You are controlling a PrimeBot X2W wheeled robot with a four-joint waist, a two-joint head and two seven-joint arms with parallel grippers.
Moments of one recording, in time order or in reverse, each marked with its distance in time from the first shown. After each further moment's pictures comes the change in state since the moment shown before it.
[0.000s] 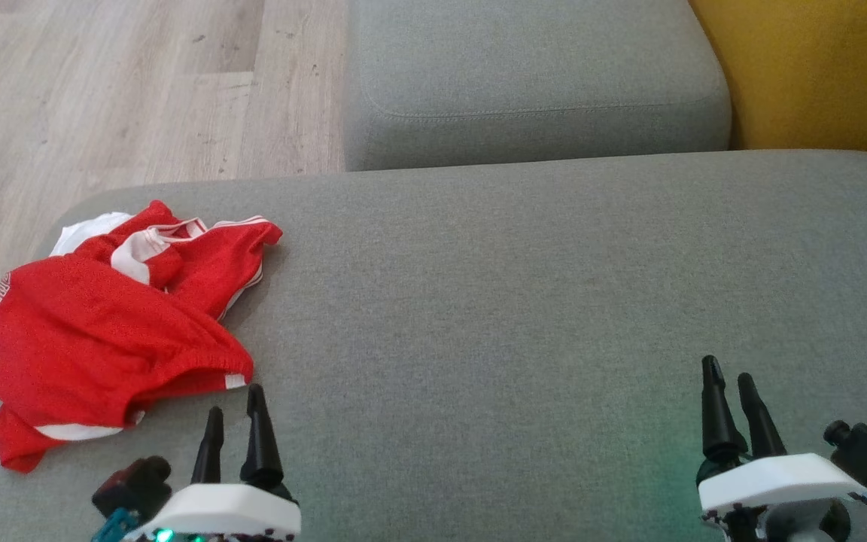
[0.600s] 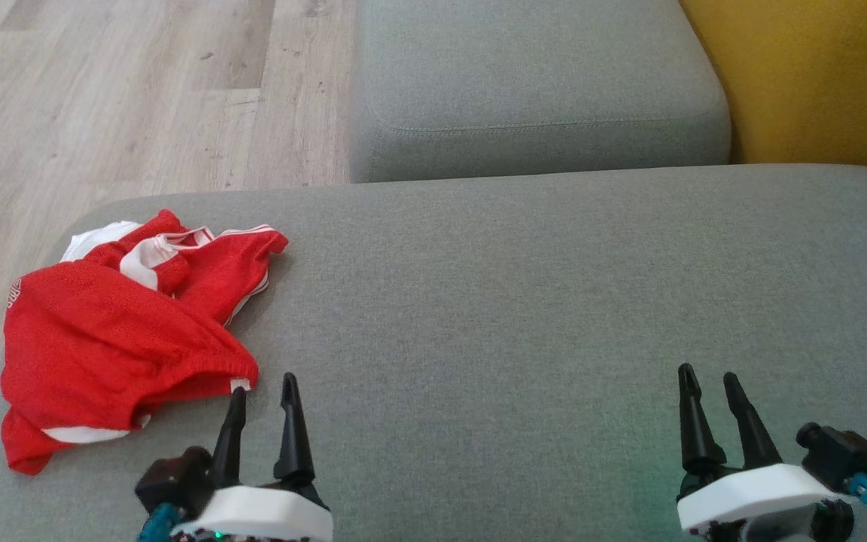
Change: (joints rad) left arm 0.001 0.003 -0.067 -0.039 0.207 0.030 -0.052; right arm 0.019 -0.002 0.035 -0.010 -0.196 0.000 -0.046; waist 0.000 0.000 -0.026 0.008
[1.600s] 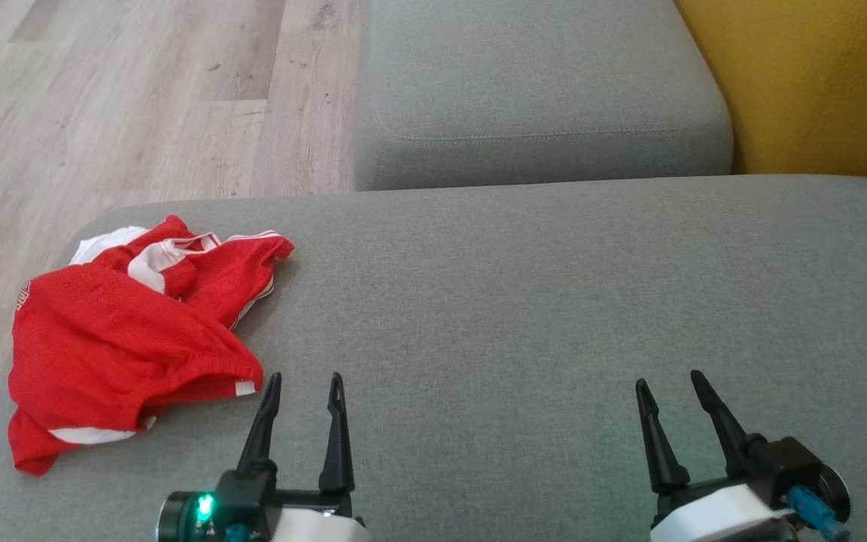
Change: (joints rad) left arm 0.000 0.006 -0.101 -0.017 0.308 0.110 -0.089; right arm 0.020 -0.006 0.052 -0.013 -0.389 0.000 -0.091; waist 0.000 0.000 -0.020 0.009
